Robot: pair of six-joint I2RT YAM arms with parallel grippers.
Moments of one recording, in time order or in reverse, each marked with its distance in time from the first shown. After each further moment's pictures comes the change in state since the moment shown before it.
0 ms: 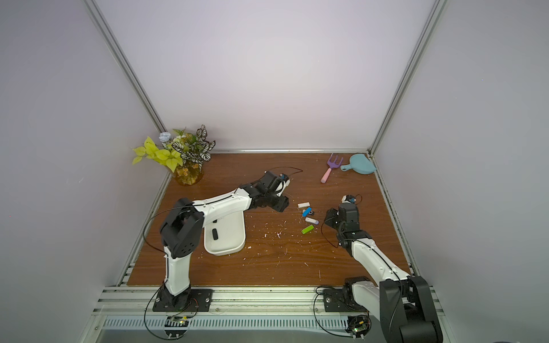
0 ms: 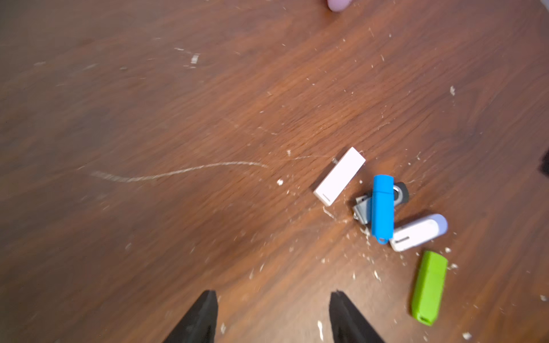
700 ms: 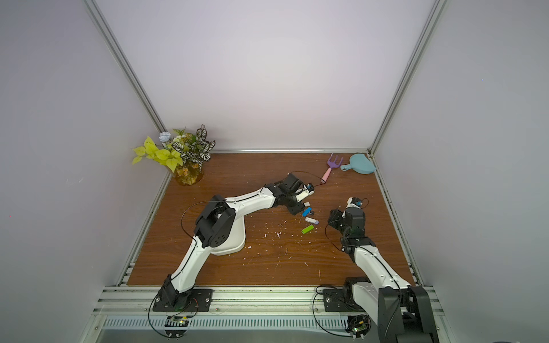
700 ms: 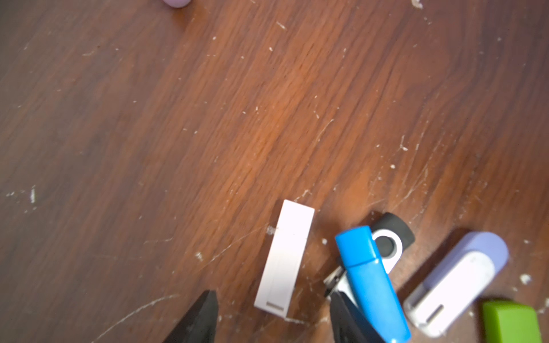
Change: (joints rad) left arm -0.067 0.315 0.355 -0.074 0.010 0.388; right arm -0.066 -0.055 -0.073 0.100 -0.052 0.000
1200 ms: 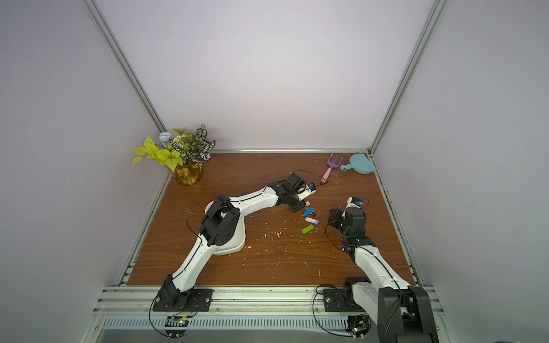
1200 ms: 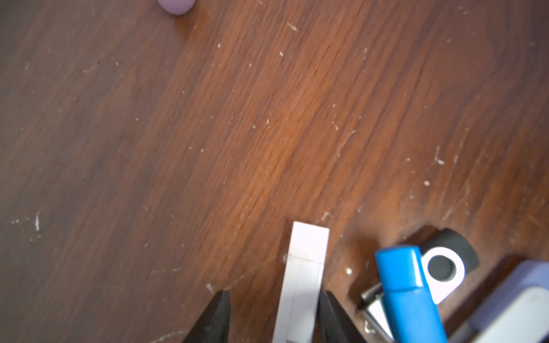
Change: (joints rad) left arm -0.004 0.076 0.104 -0.026 -0.034 0.042; right arm -0.002 0.000 0.000 0.006 -0.021 0.000
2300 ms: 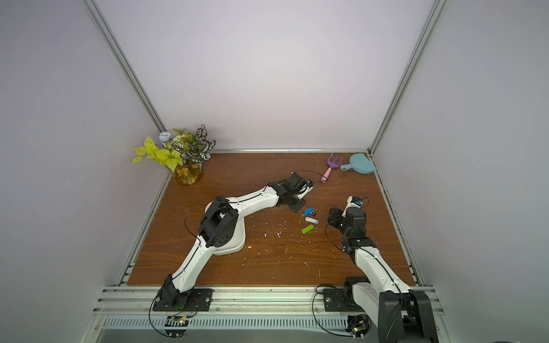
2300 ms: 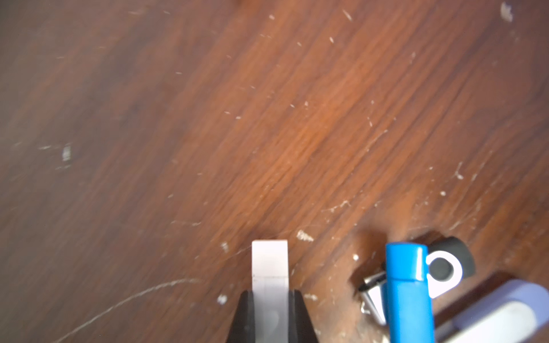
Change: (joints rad) left arm -0.015 -0.077 -0.023 -0.083 -0.112 -0.255; right arm 0.000 -0.026 -0.001 0.001 -0.008 0.000
